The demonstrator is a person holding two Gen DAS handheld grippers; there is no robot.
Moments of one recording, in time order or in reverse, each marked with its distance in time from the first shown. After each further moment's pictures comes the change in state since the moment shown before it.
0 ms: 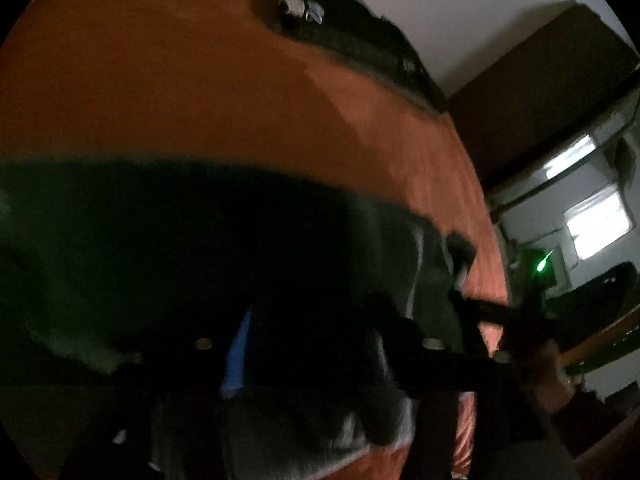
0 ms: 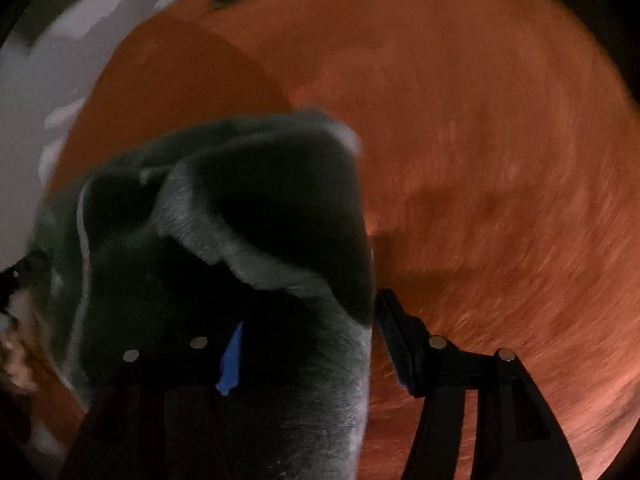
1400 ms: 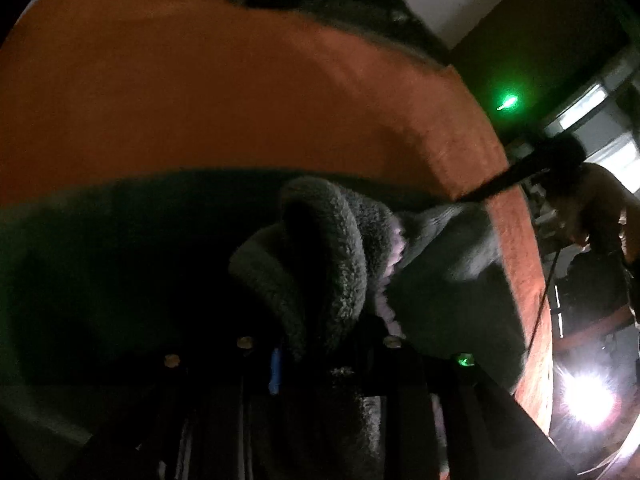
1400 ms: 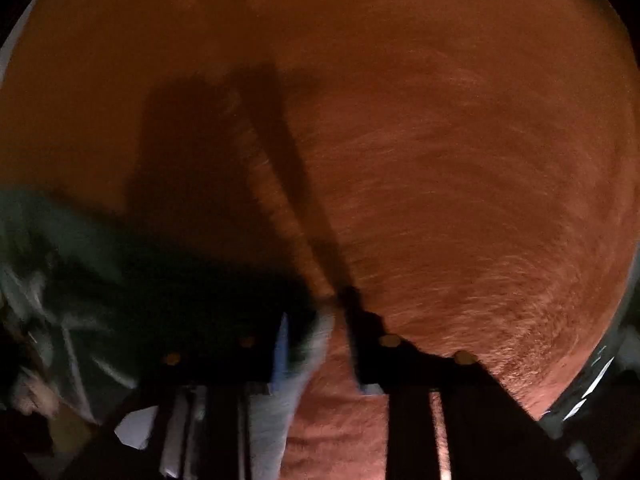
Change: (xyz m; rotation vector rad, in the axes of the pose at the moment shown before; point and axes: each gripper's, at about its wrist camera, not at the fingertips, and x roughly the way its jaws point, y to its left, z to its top) left arm 0.073 -0.028 0.003 0.112 0.105 0.098; right arm -0.016 -0.026 0.162 -0.174 0.389 -0.326
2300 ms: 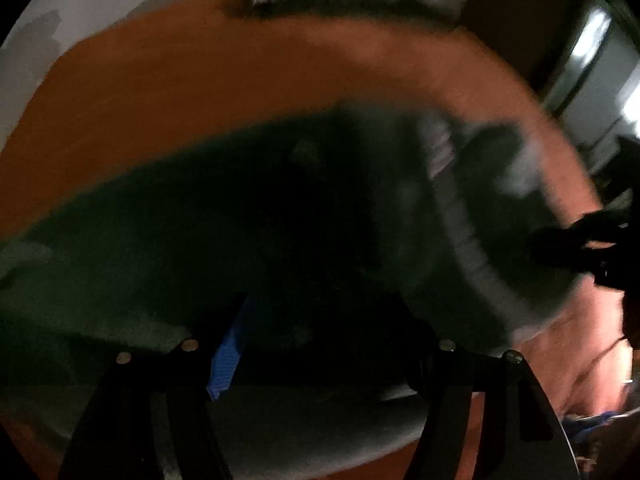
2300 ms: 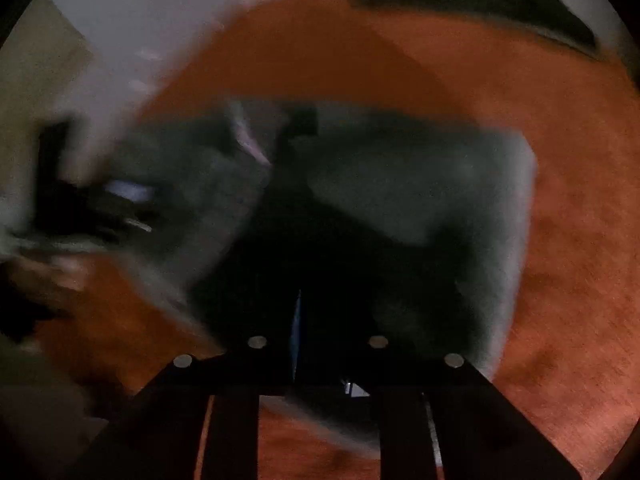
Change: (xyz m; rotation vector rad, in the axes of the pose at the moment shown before) left arm -0.008 -0.016 -0.067 0.169 0.010 0.314; right arm 0.002 0.067 -0.205 -0.176 -0.461 0.299
